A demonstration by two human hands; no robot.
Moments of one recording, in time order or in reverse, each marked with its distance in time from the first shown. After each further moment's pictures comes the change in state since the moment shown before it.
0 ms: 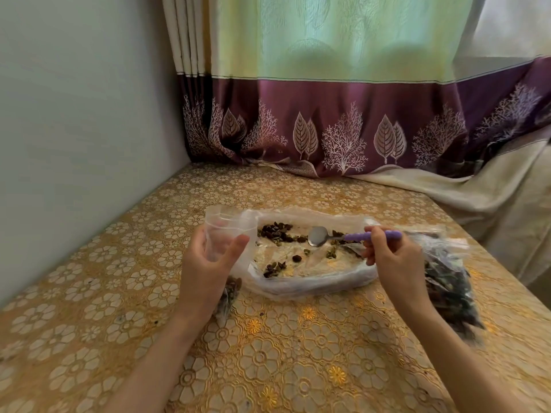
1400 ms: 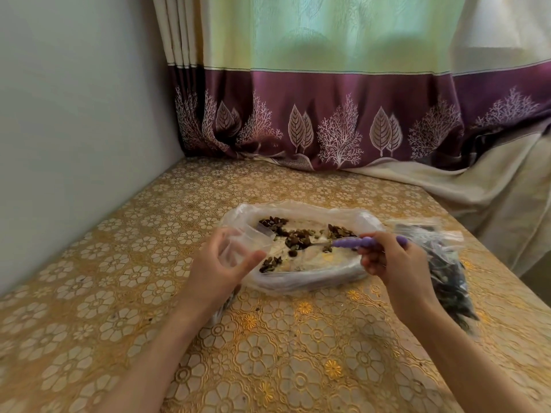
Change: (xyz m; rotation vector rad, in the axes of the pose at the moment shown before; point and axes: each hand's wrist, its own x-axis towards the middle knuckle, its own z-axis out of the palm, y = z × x) left_hand 0.002 -0.011 0.003 0.309 -0.221 -0.046; right_hand -0.009 -0.011 -0.009 0.378 -0.112 0.286
